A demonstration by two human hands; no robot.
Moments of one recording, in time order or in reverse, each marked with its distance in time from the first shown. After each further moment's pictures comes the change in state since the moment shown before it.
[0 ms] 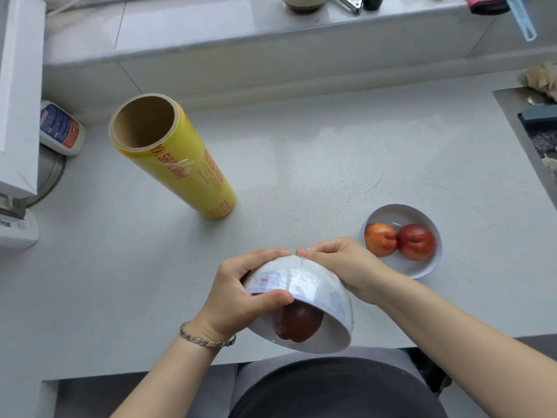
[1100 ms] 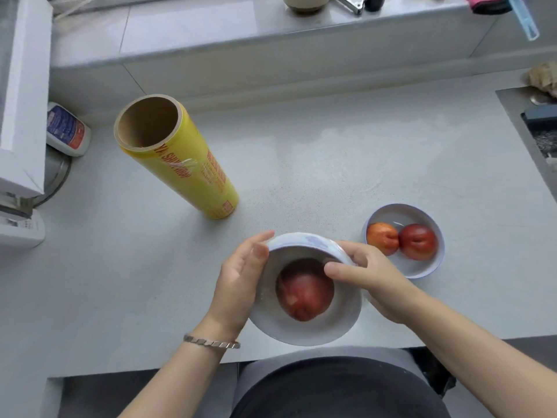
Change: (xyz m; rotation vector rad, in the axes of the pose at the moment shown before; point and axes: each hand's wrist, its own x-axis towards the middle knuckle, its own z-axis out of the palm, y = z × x) left_hand 0.001 0.000 0.012 -0.258 0.195 -0.252; right_hand -0.030 0.010 -0.017 0.074 -0.163 -0.242
